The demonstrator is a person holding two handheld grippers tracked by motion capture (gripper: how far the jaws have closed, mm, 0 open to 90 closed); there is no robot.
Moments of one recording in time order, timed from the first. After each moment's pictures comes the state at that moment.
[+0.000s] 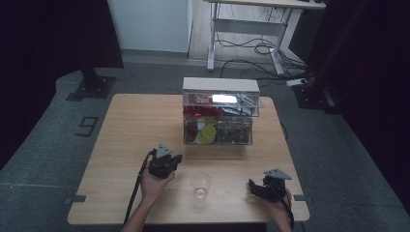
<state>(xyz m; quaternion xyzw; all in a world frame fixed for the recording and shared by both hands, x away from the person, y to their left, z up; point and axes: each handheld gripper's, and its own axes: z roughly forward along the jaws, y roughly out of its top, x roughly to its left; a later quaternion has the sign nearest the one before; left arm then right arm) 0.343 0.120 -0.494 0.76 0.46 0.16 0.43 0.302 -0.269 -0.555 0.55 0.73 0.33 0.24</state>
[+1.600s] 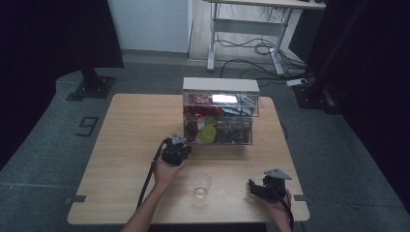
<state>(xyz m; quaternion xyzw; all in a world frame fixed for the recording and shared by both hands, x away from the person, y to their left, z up) 0.388 0.085 -0.493 0.78 0.46 0.16 0.40 0.302 -0.268 -0.555 0.56 0.72 0.33 0.24</state>
